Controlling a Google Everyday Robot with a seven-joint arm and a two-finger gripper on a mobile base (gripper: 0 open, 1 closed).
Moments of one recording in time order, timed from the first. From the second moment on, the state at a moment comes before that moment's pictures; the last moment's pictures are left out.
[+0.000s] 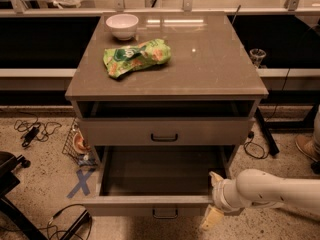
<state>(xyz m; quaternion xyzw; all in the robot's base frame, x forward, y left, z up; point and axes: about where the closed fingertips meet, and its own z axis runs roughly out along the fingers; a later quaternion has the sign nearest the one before) 0.447 -0.175 0.444 -0.57 0.78 0.09 0.23</state>
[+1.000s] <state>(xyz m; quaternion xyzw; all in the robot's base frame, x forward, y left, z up) 0.481 -0.218 0.534 -0.58 0.79 -0.05 0.19</state>
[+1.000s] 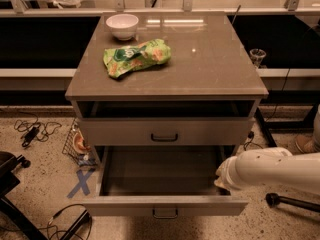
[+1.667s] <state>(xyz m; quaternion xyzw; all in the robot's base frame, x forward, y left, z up) 0.532 -0.215 0.517 -0.60 0.78 -0.02 0.19</state>
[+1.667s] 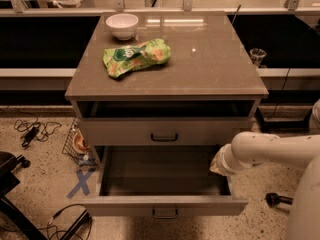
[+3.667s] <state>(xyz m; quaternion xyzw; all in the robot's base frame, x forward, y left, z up) 0.488 -0.194 0.383 -0.57 0.79 0.10 0.20</state>
